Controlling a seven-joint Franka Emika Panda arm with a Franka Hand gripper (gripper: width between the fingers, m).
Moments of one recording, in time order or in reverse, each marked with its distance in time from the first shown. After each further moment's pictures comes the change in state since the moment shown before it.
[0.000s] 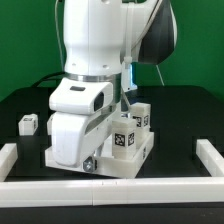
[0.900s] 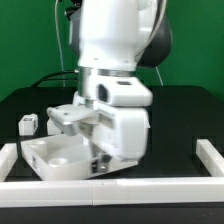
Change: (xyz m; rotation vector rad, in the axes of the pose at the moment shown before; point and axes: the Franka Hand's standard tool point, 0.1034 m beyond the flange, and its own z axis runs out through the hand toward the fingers) arm 0.039 0.002 -0.008 -0.120 -0.064 -0.850
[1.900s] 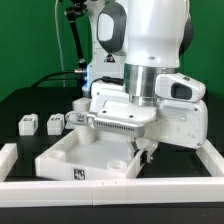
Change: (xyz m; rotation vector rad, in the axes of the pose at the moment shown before) arm 0.053 -0.002 -0.004 0.038 0.062 -0.677
